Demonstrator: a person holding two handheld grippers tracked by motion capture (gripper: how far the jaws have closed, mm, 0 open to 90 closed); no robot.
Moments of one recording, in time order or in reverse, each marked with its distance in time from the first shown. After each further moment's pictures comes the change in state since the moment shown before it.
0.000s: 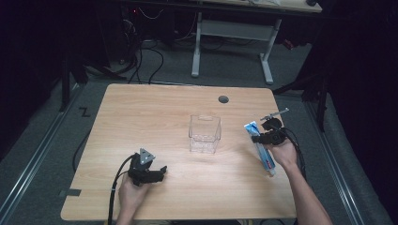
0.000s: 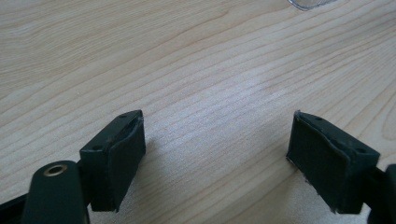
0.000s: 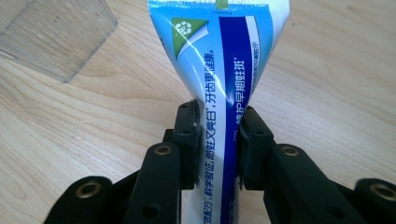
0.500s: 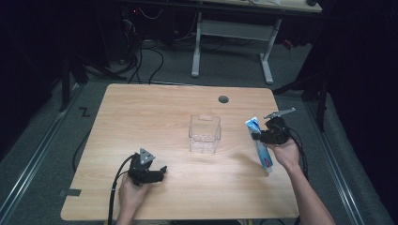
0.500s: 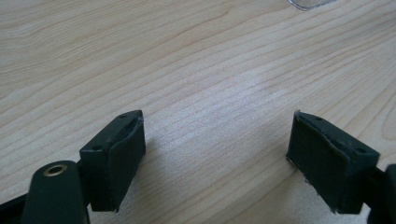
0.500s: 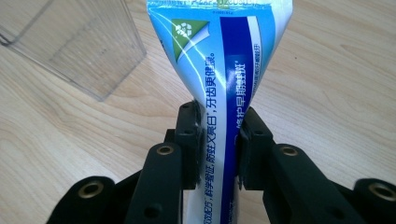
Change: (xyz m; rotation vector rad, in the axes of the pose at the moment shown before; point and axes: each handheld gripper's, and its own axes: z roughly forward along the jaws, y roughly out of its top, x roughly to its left) left arm 0.000 0.000 0.000 0.000 0.000 0.000; right arm 0.009 0.000 -0.024 -0.110 0.032 -0.022
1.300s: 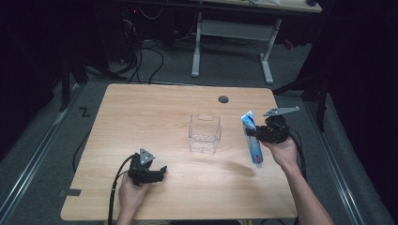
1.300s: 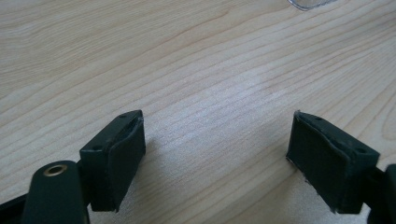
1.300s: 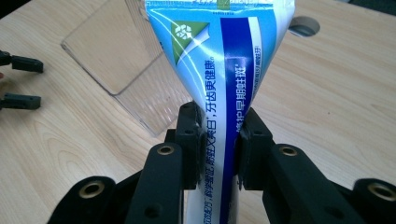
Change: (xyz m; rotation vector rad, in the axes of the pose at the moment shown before) left arm 0.000 0.000 0.000 0.000 0.000 0.000; right arm 0.025 0.012 -0.023 -0.159 0.106 -0.056
